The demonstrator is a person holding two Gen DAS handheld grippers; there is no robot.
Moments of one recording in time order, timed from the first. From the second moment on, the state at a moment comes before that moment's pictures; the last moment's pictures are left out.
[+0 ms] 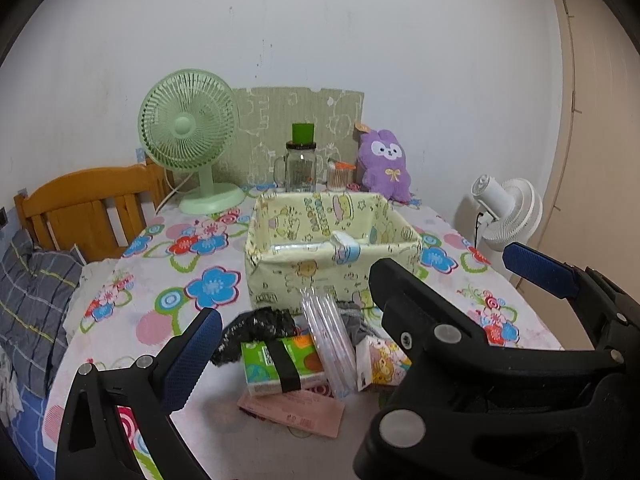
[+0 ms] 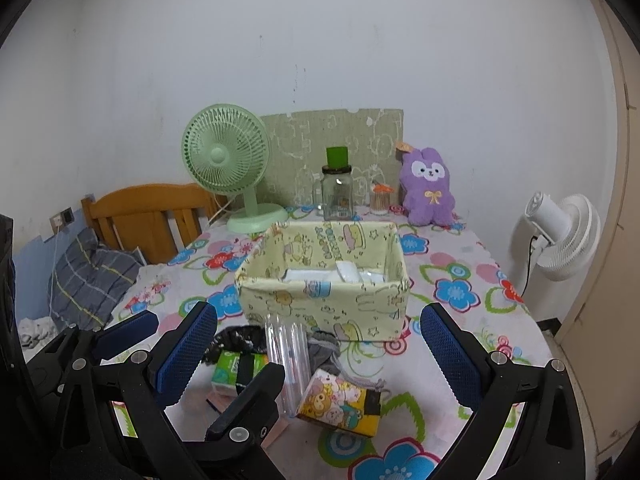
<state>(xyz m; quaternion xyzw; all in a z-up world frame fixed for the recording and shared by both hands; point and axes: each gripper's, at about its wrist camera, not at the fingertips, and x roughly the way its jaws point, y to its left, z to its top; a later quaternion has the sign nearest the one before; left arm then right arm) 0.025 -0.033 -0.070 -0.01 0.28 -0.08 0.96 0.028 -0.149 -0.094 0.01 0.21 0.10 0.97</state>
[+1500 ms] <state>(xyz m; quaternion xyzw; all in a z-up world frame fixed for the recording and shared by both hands) 0.046 -0.039 -0.162 0.01 0.37 -0.08 0.93 0.072 -0.150 -0.204 0.02 0.34 0.08 0.94</state>
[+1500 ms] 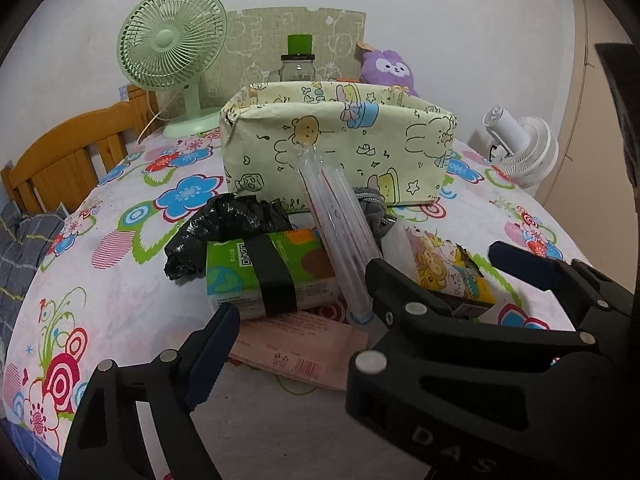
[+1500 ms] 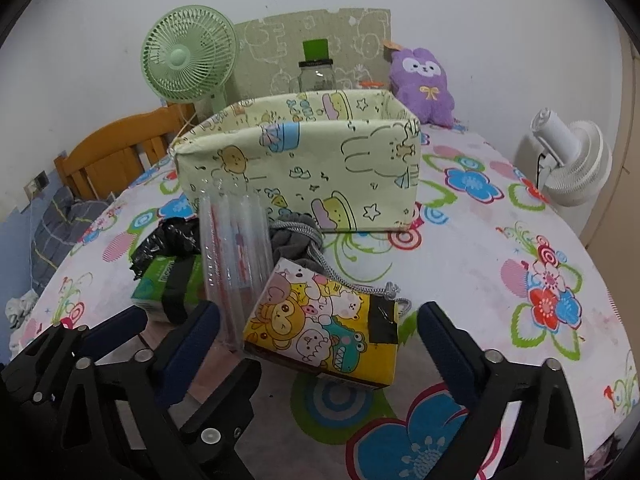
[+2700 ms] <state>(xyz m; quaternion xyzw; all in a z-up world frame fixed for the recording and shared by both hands) 0.082 -0.068 -0.145 0.03 0.36 -0.06 0.93 0.094 -0.188 -0.184 0.05 0.32 0.07 0.94</state>
